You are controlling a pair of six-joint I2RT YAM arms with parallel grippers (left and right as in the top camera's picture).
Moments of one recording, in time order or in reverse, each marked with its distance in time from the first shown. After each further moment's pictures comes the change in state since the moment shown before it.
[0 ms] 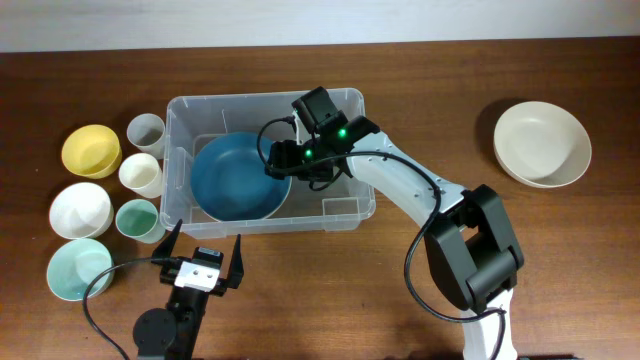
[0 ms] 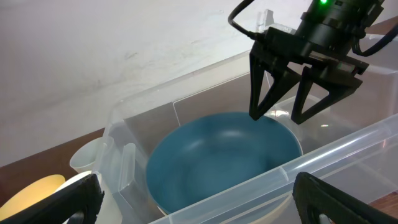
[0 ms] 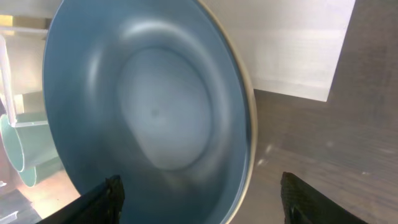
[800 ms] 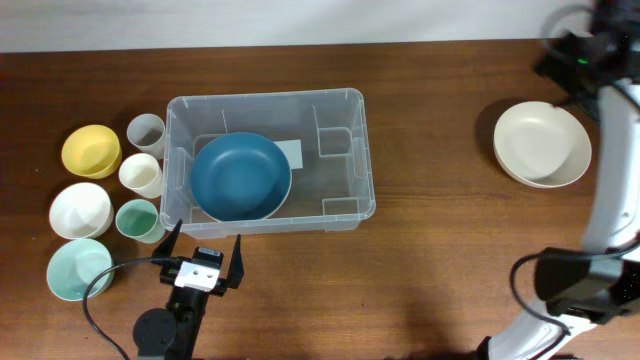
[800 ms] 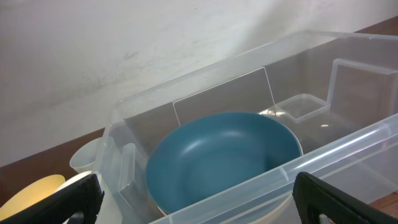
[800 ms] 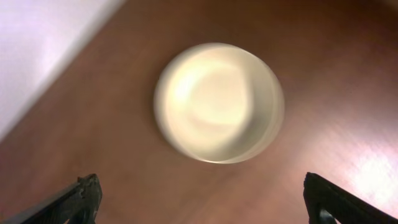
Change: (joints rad) left arm 0.000 0.000 0.000 0.000 0.000 0.000; right arm -0.837 -0.200 0.564 -0.812 0.649 0.074
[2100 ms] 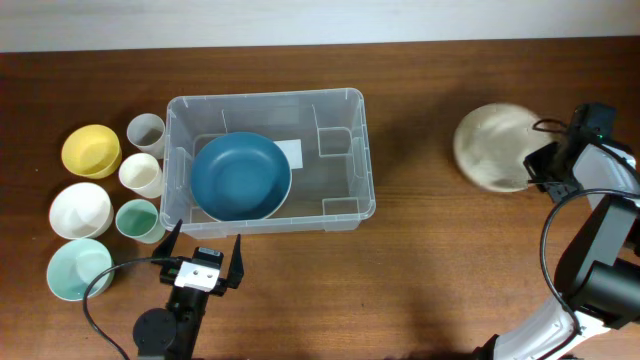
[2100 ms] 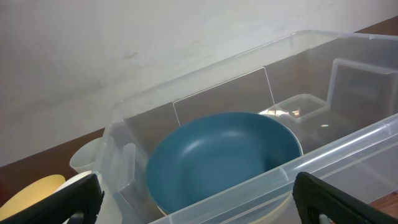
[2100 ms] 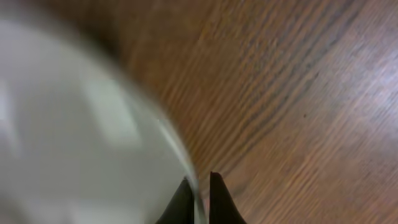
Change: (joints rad) left arm 0.000 0.000 0.000 0.000 0.000 0.000; right arm -0.186 0.028 -0.911 0.792 -0.235 0.040
